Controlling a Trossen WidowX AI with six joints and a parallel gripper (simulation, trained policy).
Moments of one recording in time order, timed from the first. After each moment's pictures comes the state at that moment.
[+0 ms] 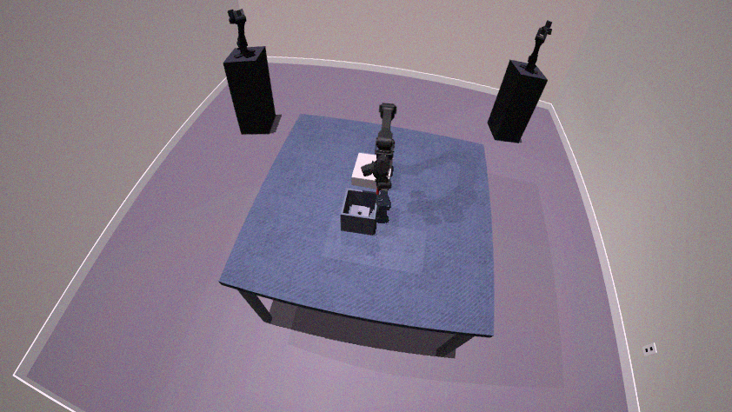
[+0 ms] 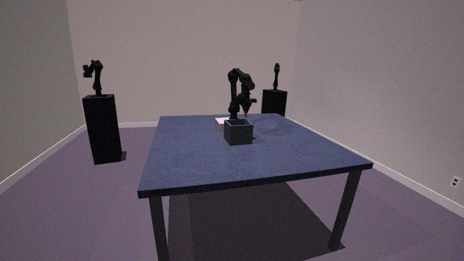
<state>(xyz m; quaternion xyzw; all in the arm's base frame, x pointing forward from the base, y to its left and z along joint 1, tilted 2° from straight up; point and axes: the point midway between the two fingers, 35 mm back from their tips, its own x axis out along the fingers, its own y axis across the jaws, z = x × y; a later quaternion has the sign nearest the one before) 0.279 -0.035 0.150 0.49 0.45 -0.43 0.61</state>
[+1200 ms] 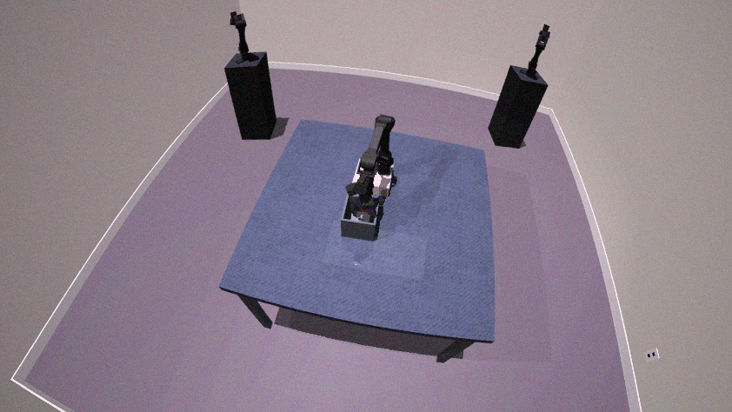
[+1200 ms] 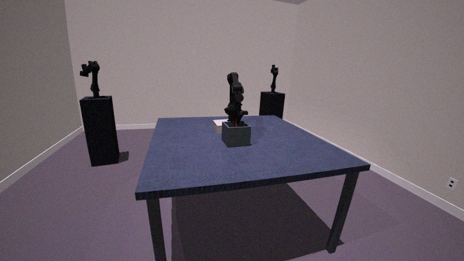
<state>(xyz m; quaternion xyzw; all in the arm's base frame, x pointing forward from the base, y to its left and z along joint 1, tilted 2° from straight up) 0.309 -0.105 0.097 0.48 0.47 -0.44 0.59</state>
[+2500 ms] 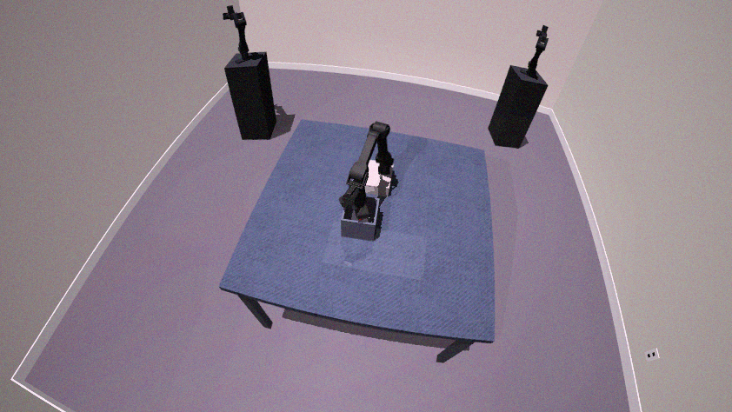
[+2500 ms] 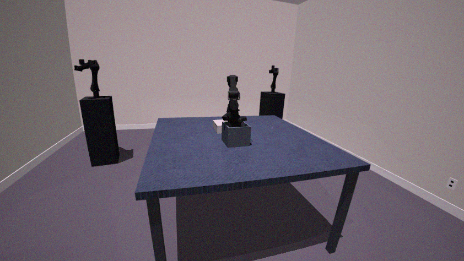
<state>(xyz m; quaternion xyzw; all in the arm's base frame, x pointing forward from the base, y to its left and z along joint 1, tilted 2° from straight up) 0.333 -0.126 0.063 0.48 0.53 -0.39 0.58</state>
